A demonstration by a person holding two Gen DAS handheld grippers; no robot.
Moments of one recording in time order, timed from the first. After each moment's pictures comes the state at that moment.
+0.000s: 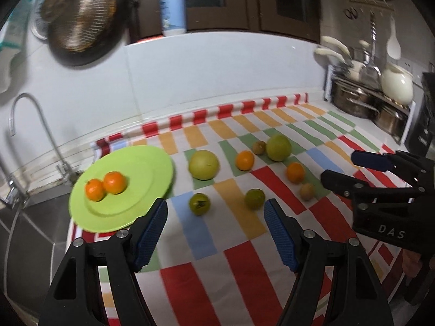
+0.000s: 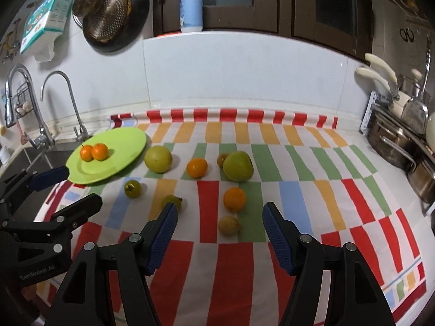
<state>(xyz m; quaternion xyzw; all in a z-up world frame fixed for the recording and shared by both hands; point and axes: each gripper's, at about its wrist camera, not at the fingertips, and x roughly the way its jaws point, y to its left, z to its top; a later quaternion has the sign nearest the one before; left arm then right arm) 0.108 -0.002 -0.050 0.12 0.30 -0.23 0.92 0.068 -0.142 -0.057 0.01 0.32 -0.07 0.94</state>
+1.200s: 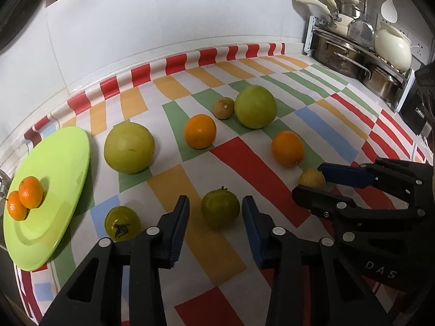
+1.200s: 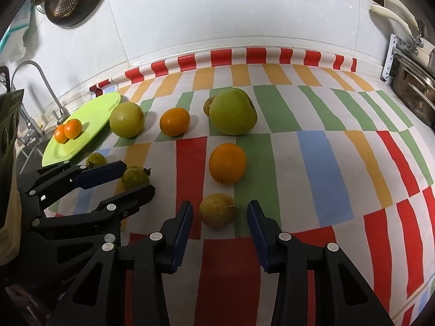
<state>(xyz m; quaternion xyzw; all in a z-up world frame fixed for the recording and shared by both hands) 0.178 -0.073 -0.115 0.15 0.40 -0.30 0.85 0.120 -0.178 -0.124 0.08 0.42 -0.05 0.90</state>
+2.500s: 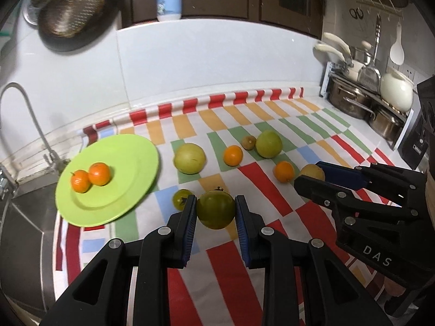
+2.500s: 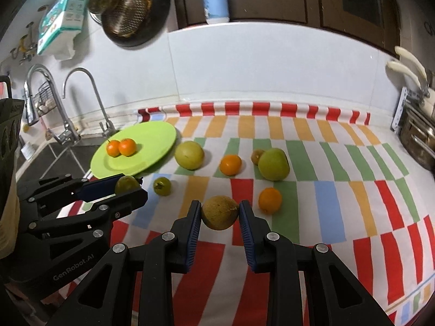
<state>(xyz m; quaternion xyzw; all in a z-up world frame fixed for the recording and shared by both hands) 0.115 -0.007 -0.039 0.09 0.35 -0.23 0.91 0.080 -0.132 -0.053 0.03 0.33 0.02 0.94</state>
